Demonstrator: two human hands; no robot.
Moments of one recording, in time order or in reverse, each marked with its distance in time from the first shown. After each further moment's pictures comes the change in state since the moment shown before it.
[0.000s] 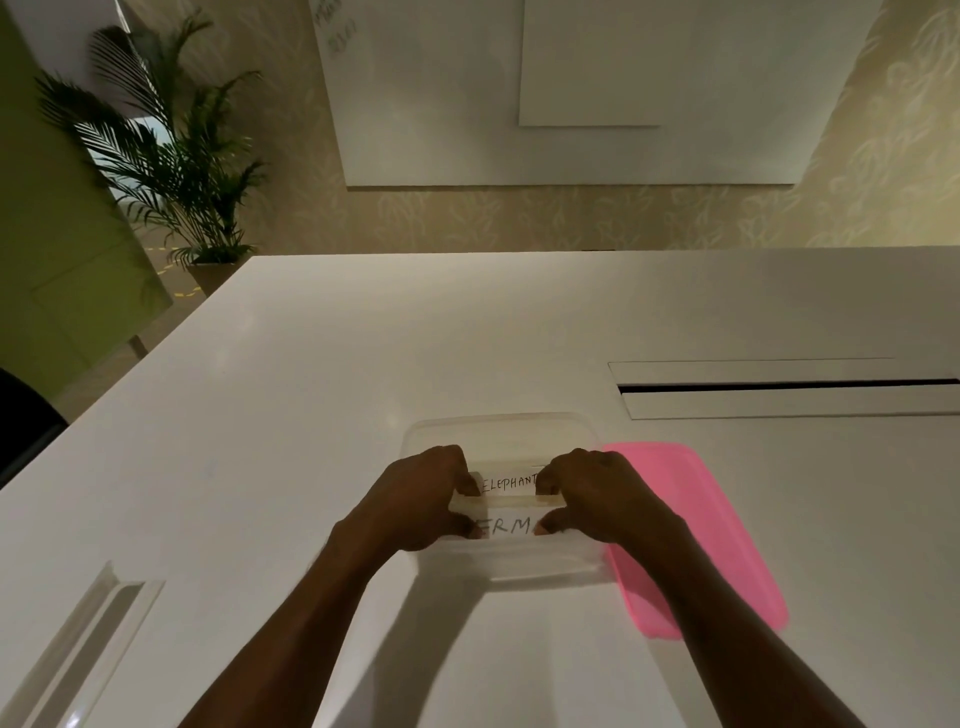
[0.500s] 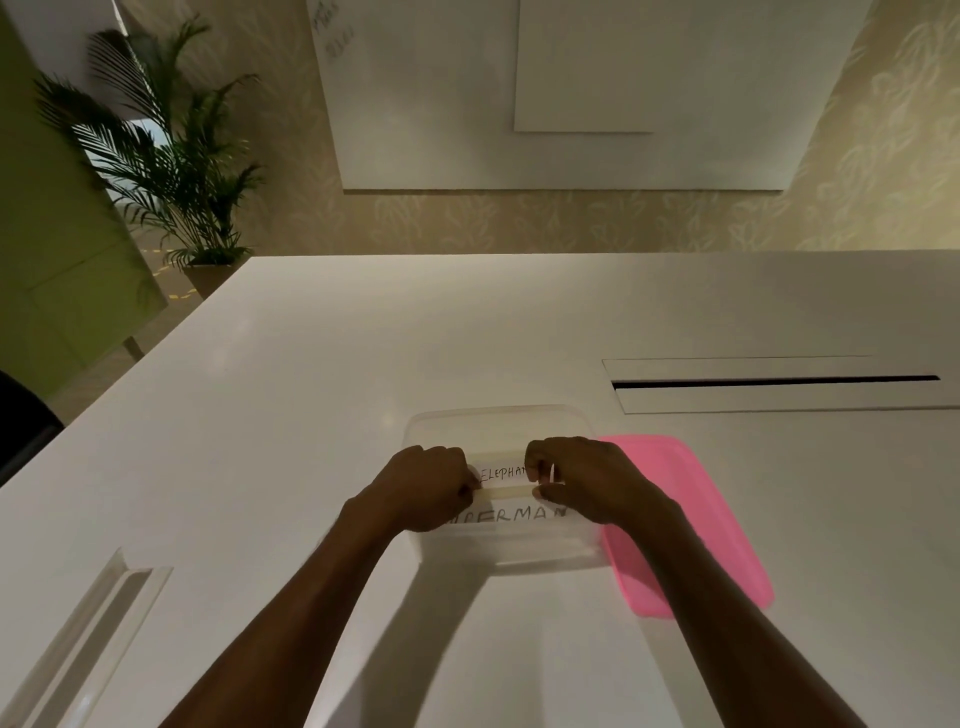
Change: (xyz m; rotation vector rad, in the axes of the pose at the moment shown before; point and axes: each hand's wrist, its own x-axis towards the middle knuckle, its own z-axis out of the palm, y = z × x) left_hand 0.008 0.003 0.005 0.238 -0.058 0.061; right_hand -0.008 0.001 -0.001 0.227 0.107 -0.023
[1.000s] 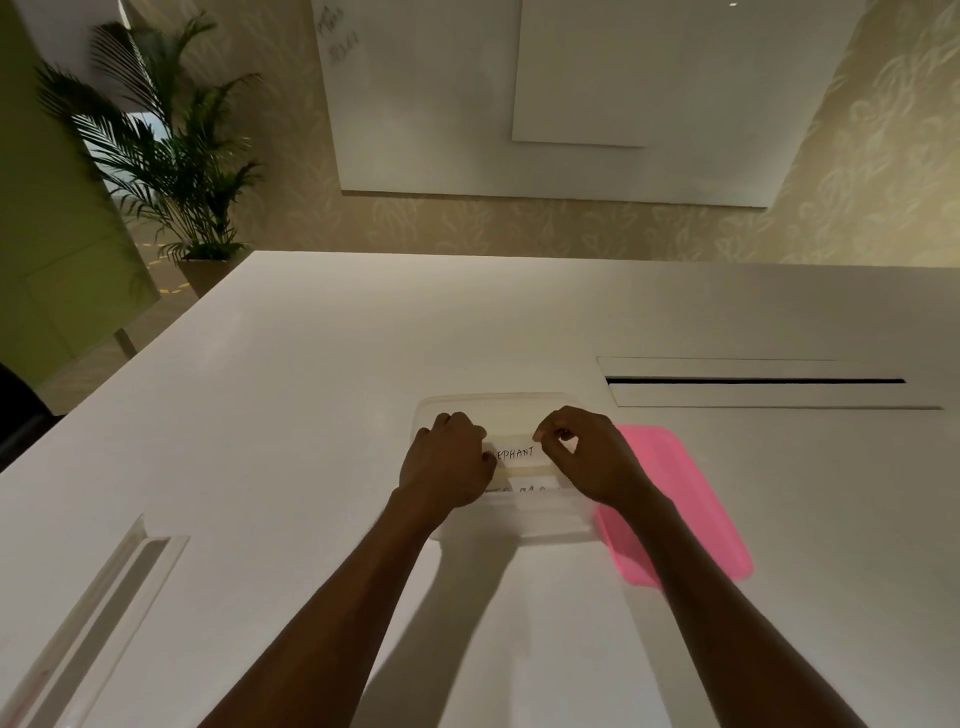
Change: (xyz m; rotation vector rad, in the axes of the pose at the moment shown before) left_hand 0.001 0.021 0.017 -0.169 0.261 -0.179; right_hand -0.013 -0.007 0.015 0.368 0.439 0.032
